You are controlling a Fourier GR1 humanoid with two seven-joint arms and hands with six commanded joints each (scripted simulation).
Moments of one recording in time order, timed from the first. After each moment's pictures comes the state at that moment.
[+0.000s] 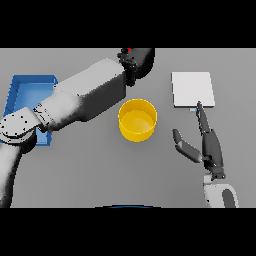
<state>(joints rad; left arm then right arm) -1.53 0.23 -1.35 -0.65 -1.22 -0.24 -0.13 0.11 -0.05 0.11 -1.72 0.25 -0.06 -0.13</state>
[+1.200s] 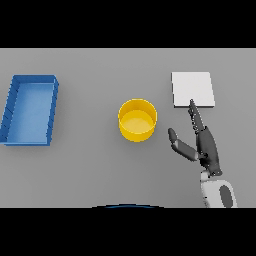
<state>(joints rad) -1.32 0.65 -0.41 -0.21 -0.10 0.15 0.27 0.07 -0.05 0.13 -1.68 0.21 -0.02 -0.16</state>
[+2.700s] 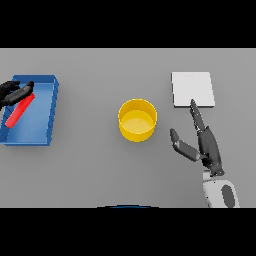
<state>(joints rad) -0.54 0.89 -0.58 -1.17 0.38 0.19 0.52 0.07 -0.08 0.13 -1.68 0.23 -0.01 -0.18</state>
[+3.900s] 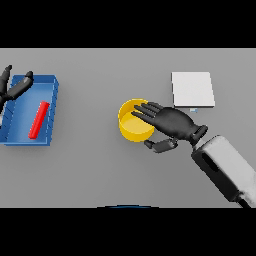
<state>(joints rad) -0.56 0.84 -0.55 -1.14 0.35 0.27 0.40 -0.43 -0.43 0.53 -1.49 0.80 0.32 -0.17</state>
